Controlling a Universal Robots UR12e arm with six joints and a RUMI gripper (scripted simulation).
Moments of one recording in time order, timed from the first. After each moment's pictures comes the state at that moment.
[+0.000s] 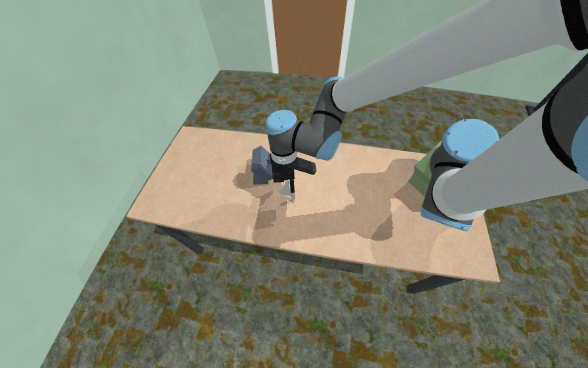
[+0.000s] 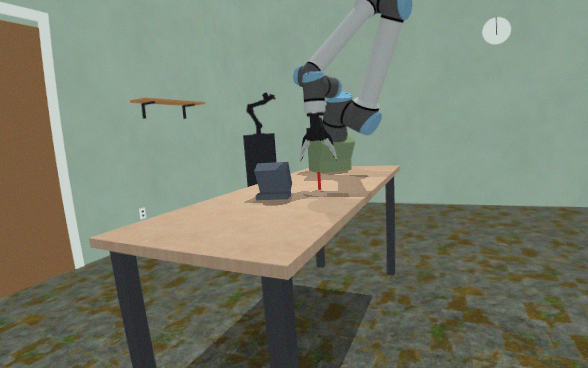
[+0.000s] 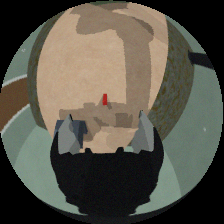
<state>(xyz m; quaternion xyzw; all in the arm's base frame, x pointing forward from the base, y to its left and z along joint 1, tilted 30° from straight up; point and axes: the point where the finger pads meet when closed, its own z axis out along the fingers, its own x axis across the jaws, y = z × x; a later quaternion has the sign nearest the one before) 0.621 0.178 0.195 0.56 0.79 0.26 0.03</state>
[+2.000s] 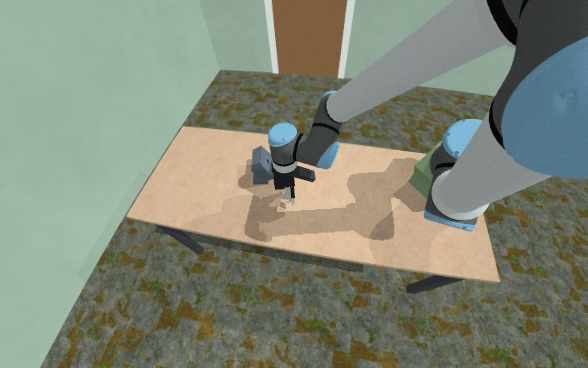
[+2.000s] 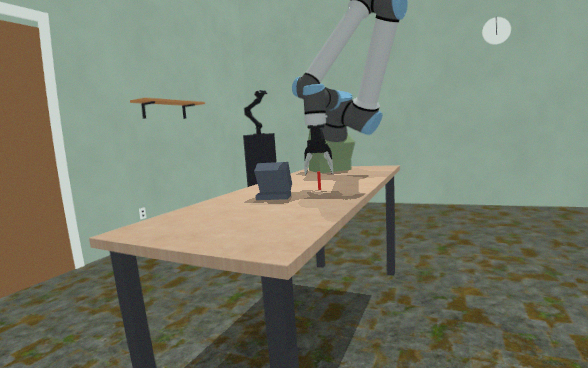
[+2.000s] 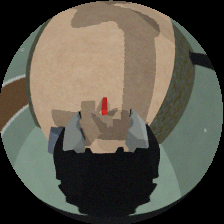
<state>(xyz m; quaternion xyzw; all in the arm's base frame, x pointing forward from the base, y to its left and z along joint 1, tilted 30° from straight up) 0.639 0.198 0.152 0.55 0.79 0.26 0.03</state>
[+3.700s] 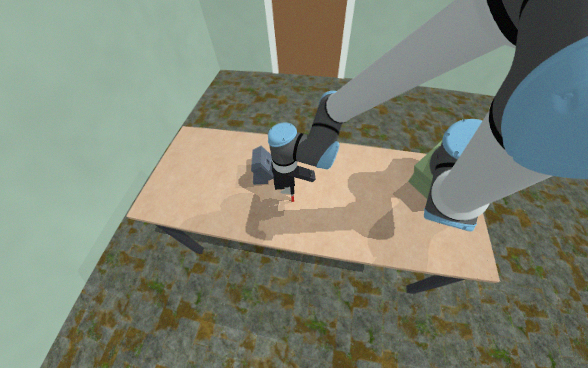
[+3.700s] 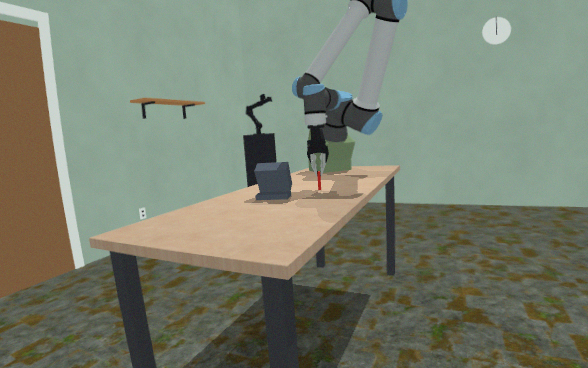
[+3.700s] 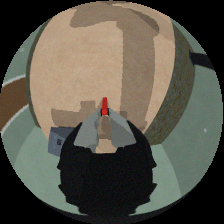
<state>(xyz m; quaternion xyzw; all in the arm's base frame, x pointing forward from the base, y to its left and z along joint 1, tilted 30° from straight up) 0.639 0.198 0.152 0.55 0.79 0.26 0.03</state>
